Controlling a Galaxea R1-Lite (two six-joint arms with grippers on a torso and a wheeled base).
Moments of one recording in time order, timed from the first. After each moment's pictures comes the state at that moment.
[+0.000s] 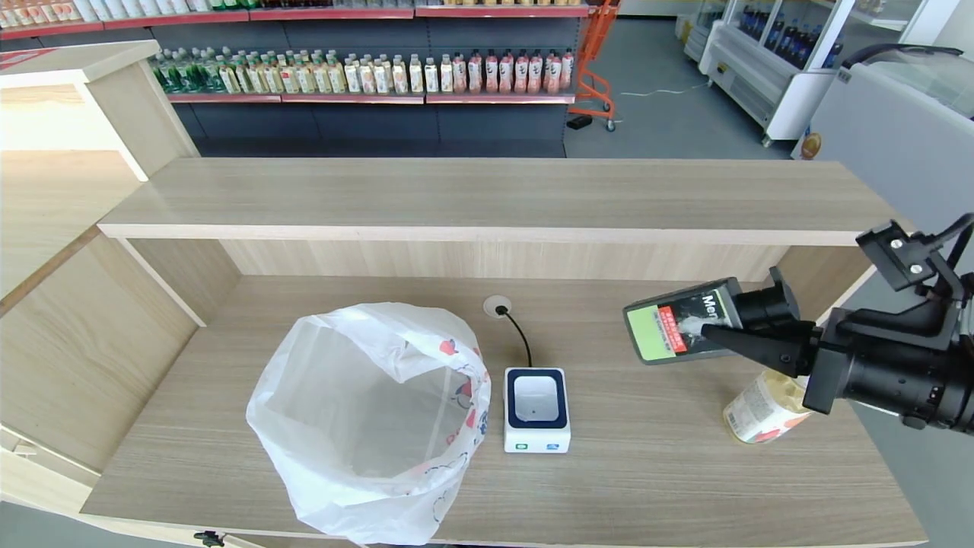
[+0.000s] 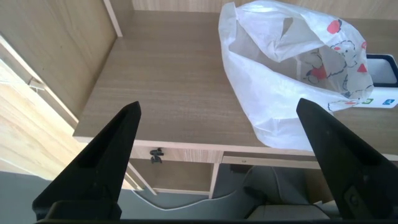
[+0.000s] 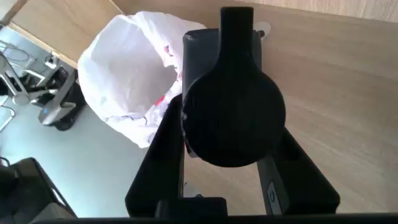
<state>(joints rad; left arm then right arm) 0.00 0.00 0.00 0.00 0.01 0.00 0.22 1.36 -0.52 -0.68 0.54 0.08</state>
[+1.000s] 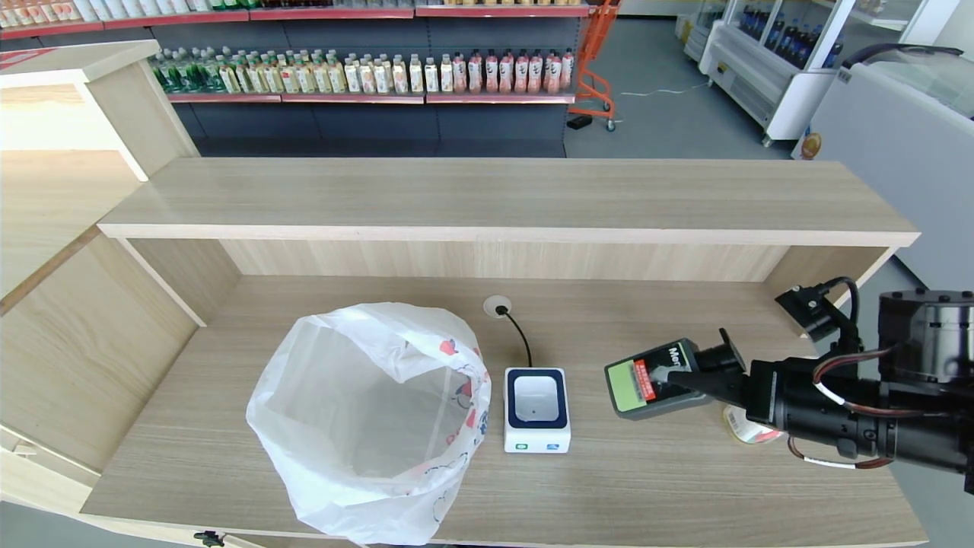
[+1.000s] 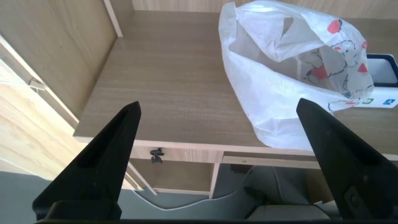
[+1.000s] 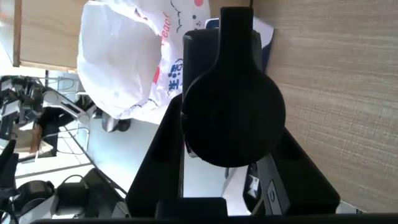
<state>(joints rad) 0.00 0.00 0.00 0.00 0.01 0.00 0.23 1.55 -0.47 -0.68 0.52 0.44</state>
